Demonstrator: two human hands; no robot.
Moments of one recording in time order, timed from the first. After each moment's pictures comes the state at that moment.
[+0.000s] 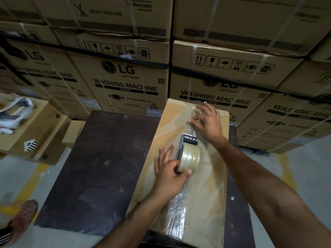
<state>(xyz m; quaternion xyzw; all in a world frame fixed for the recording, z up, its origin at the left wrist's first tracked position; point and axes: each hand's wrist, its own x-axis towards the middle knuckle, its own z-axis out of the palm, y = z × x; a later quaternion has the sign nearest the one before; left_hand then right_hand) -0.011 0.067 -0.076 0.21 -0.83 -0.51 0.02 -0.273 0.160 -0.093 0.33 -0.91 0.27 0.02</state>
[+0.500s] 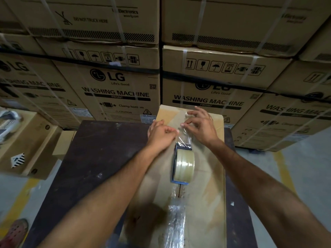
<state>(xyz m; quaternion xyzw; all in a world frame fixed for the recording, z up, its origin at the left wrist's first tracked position) -0.152 -0.009 -0.048 0.26 -0.84 -0.48 -0.02 -0.287 0.157 -0.099 0.33 -0.88 0.34 0.01</state>
